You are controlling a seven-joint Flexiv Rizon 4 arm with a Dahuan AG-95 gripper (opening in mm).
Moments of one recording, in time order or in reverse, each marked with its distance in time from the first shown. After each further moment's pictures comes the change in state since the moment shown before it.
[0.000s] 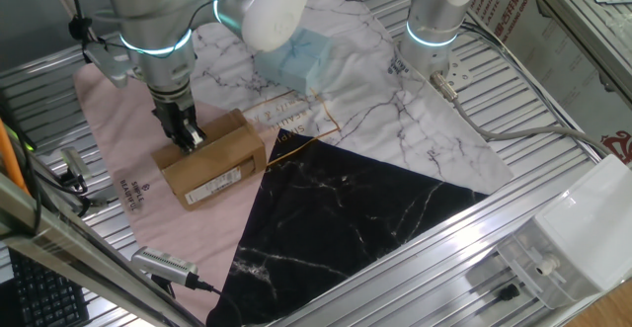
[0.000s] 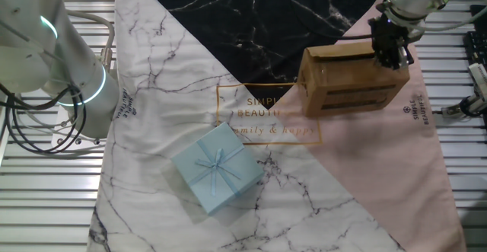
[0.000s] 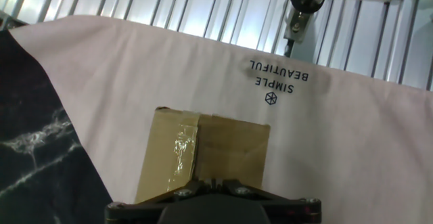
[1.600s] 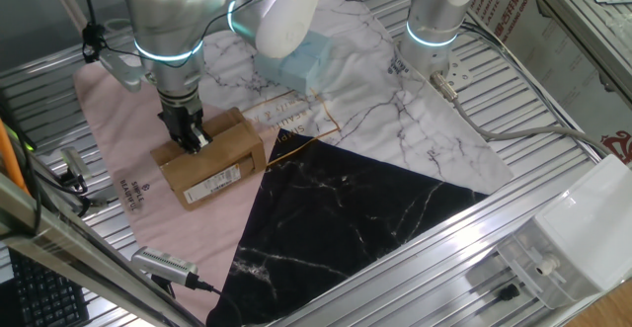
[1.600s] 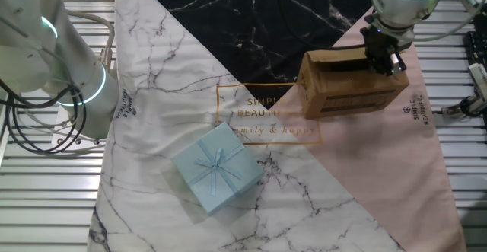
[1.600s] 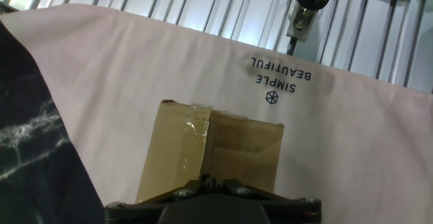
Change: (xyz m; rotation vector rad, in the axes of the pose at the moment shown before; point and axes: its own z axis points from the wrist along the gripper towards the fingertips) arm 0.007 -0.001 0.015 0.025 -0.018 -0.030
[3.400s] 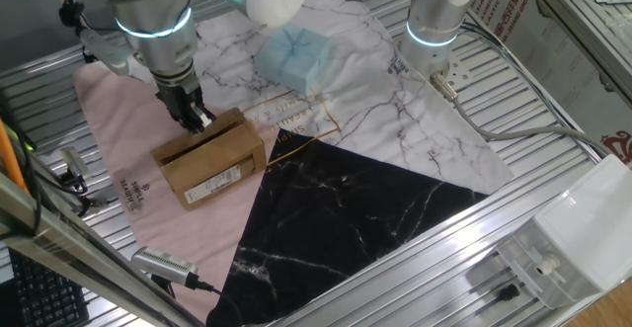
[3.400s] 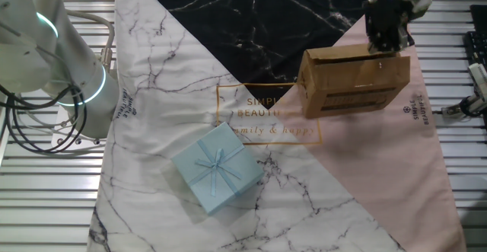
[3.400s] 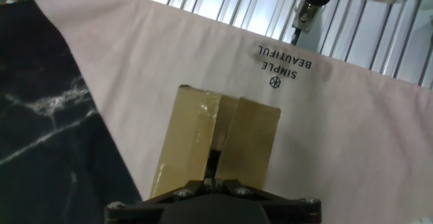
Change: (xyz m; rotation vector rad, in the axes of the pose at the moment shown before) arm 0.010 0.012 -0.077 0.006 0.121 -0.036
